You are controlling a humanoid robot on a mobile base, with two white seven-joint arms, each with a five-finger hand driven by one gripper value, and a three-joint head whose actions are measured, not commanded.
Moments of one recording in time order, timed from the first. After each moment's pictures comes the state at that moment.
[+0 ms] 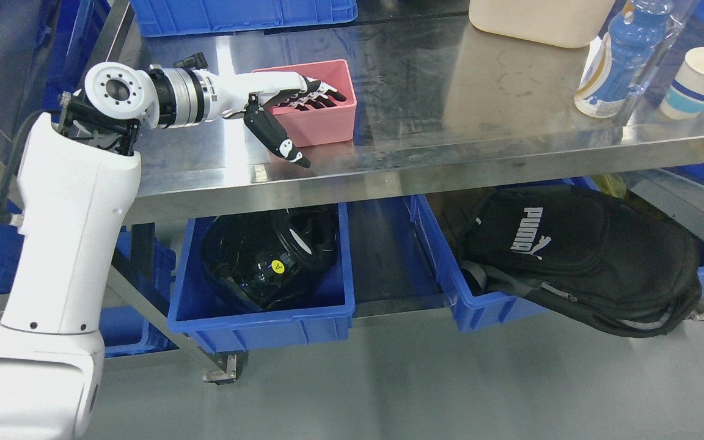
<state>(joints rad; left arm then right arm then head) -1.16 0.22 -0.33 -1.17 -0.38 0.15 -1.11 0.00 0.00 -0.05 0.00 0.00 -0.09 0.00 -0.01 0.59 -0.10</state>
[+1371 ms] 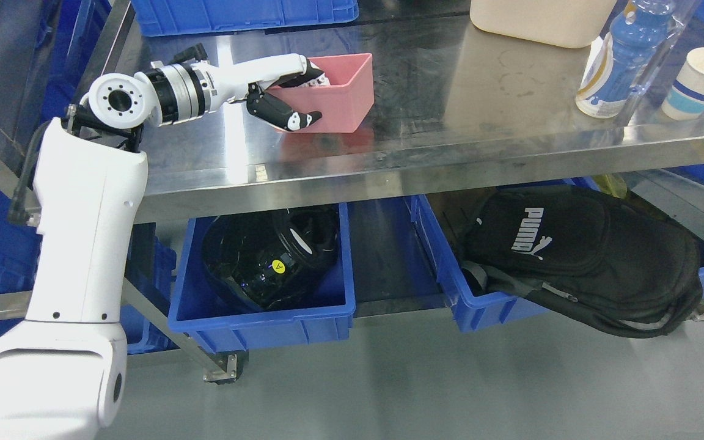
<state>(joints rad) -1.18 0.13 -0.16 -1.02 -0.42 -0.18 -1.01 0.00 0.00 -0.05 0.00 0.00 -0.09 0.00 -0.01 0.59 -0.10</state>
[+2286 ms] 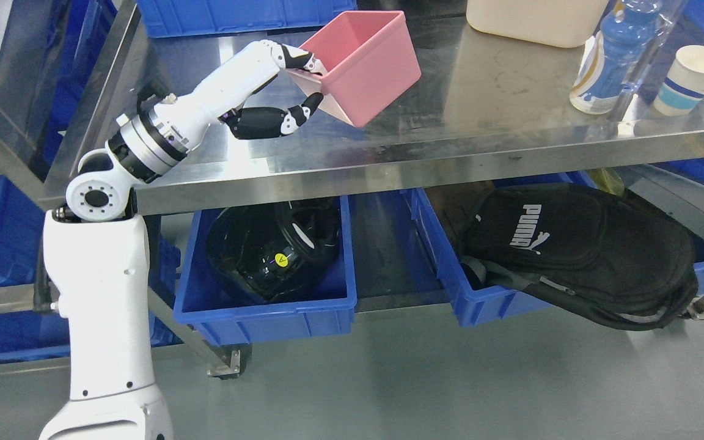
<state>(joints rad) -0.87 0.02 0.13 -1.29 -0.27 -0.74 -0.91 0.00 0.00 -0.05 0.00 0.00 -0.09 0.00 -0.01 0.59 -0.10</state>
